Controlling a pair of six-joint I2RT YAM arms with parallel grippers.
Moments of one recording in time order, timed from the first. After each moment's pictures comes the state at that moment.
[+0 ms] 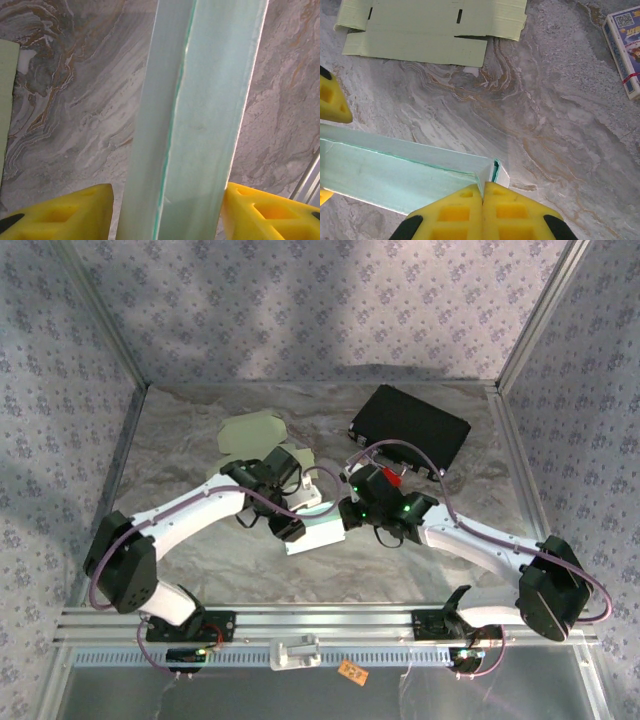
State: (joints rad) left arm -0.75 1.47 1.10 -0.88 0.22 0.29; right arm 0.83 1.28 0.84 -0.39 0.04 0.39
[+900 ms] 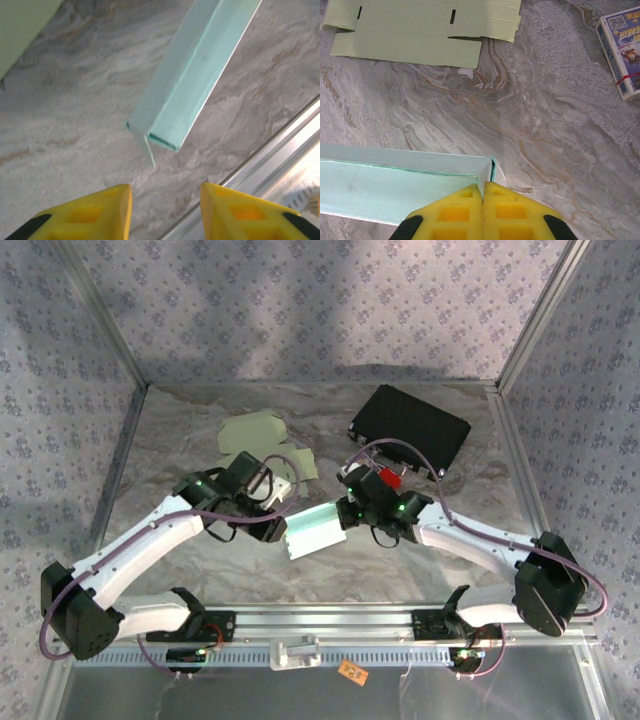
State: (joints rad) left arm -0.73 1.18 1.07 -1.07 0.19 -0.17; right arm 0.85 1.31 0.88 -0.41 0.09 0.40
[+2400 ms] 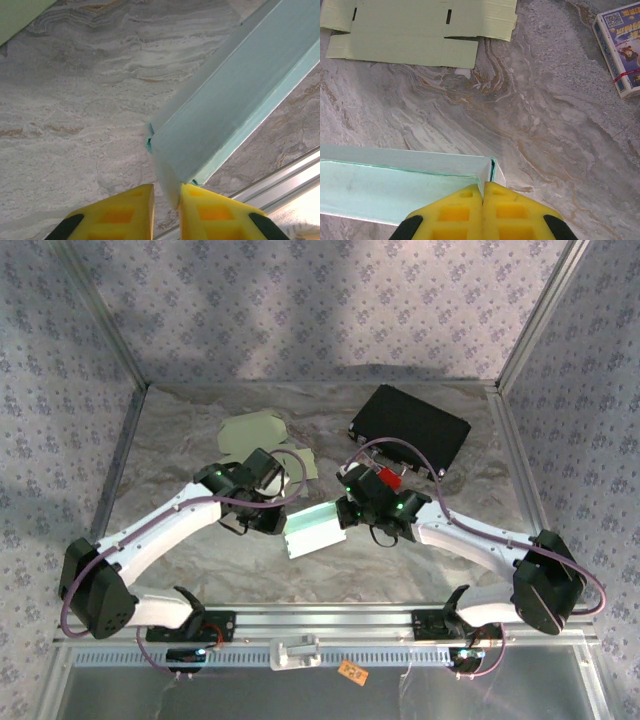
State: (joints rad) left arm -0.73 1.32 1.09 -1.03 0.15 -0.36; right arm 0.85 1.33 0.89 -0.42 0.10 0.42
